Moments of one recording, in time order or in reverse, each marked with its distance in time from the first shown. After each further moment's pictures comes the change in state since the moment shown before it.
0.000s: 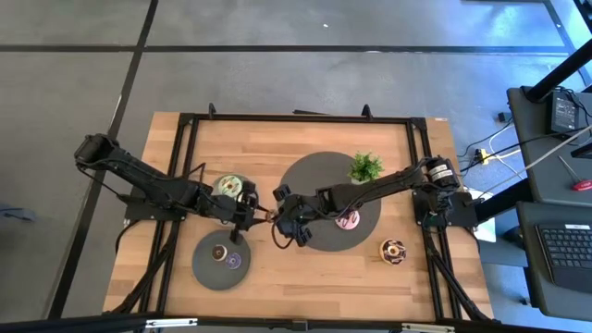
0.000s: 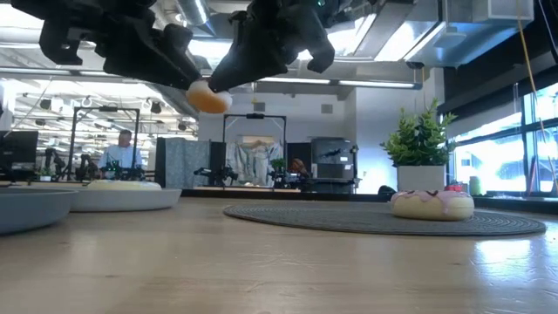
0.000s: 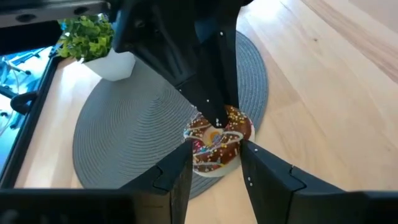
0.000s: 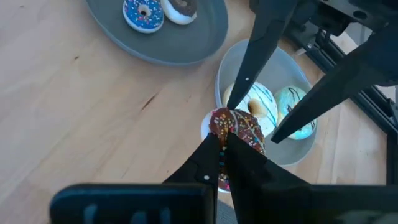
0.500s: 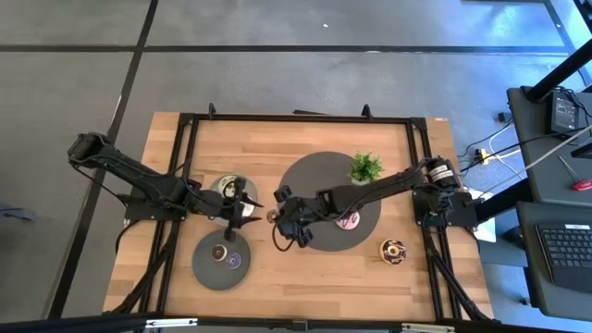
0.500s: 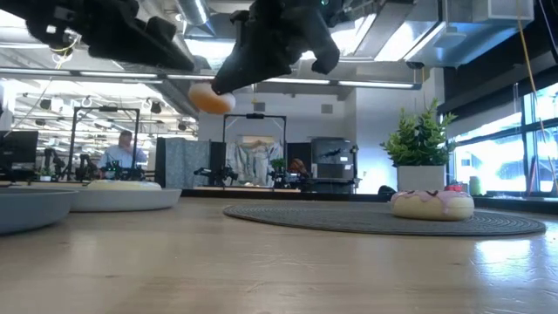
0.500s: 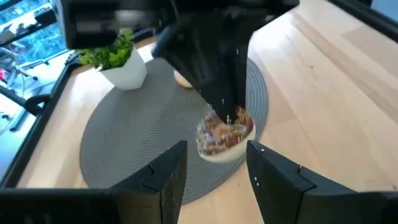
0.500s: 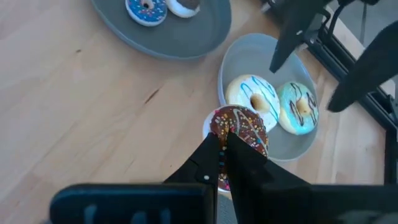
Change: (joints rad) left arm -0.017 -0.146 -0.077 0.033 -0.021 -0.052; right arm 0.015 0.000 0.000 -0.024 0.024 0.003
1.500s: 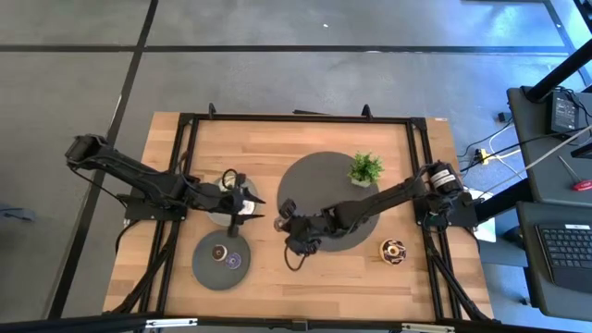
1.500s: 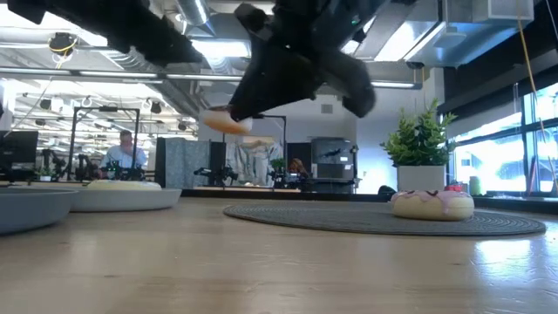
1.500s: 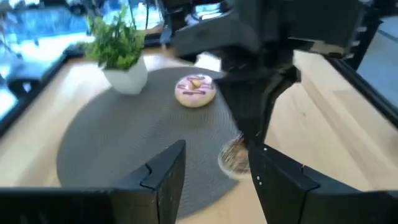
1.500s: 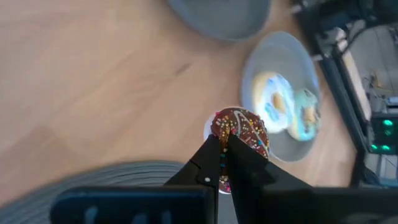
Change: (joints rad) left arm 0.059 -0.021 -0.013 0.091 0.073 -0.174; right arm 0.094 0.000 -0.119 0.073 0.151 -0.188
